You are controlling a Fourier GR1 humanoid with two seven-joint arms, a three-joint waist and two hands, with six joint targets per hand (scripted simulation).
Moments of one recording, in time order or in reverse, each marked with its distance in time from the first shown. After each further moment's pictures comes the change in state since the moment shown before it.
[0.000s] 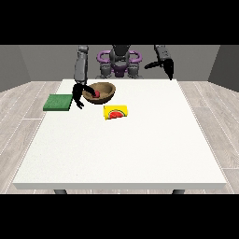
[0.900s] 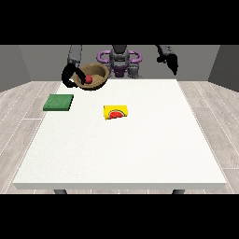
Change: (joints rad) left arm 0.102 0.057 0.110 0.209 0.062 -0.045 -0.040; right arm -0.099 -0.081 0.257 -0.075 0.314 -0.268 0.676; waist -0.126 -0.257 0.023
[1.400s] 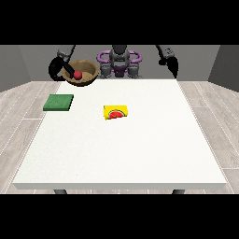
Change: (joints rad) left arm 0.026 0.010 0.024 -0.018 0.012 -0.005 -0.034; right arm -0.017 -0.114 -0.064 -0.124 -0.043 0.108 0.135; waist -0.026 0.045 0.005
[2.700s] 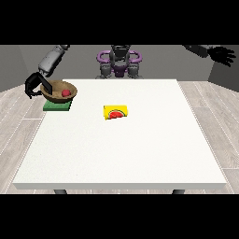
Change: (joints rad) left arm -0.121 0.490 0.399 0.126 0.338 -0.402 -0.096; right arm -0.002 -0.291 -0.283 0.182 -0.132 0.060 -0.317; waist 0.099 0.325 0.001
